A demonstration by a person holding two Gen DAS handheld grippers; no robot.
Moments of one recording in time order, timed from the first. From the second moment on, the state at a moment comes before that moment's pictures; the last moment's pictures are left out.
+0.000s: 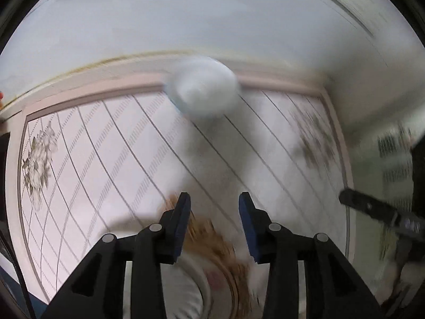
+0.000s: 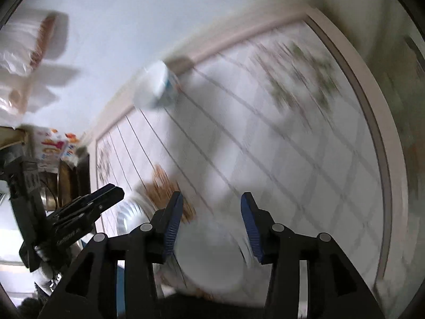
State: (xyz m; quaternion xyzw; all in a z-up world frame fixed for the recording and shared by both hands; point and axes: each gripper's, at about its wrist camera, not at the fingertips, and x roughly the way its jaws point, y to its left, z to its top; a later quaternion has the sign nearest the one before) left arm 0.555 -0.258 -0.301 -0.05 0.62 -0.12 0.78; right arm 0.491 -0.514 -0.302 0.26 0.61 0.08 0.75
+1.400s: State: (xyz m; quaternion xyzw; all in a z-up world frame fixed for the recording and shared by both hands) left arm 0.612 -0.238 -0.325 -0.06 0.60 -0.10 0.79; right arm 0.627 -0.426 -0.348 0.22 0.61 0.12 0.75
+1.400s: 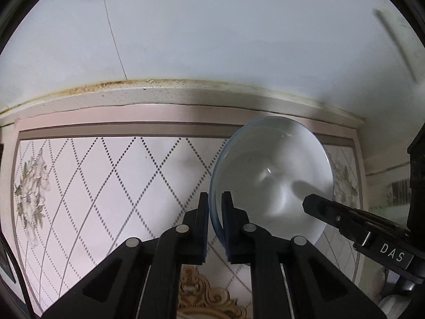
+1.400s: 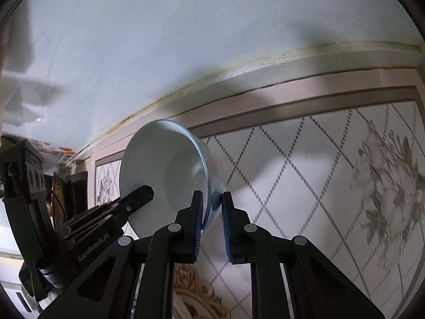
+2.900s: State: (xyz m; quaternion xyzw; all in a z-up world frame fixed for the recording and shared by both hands) left arm 0.409 -0.333 -0.329 0.06 0.64 -0.20 0.74; right arm 0.352 -0.499 -0.340 0.27 0.62 0.06 0.73
